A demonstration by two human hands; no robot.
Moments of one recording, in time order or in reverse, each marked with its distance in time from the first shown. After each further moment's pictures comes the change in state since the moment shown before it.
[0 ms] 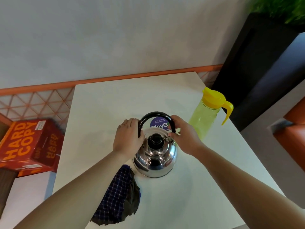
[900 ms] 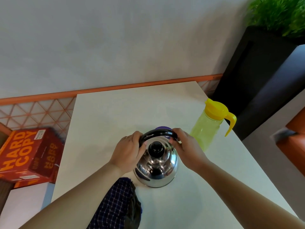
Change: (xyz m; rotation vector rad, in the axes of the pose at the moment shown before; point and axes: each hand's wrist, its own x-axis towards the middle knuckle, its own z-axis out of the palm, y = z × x) left_hand -0.003 -0.010 -0.013 -0.123 -0.067 0.178; right_hand -0.005 -0.006 -0.001 -0.113 0.054 -0.222
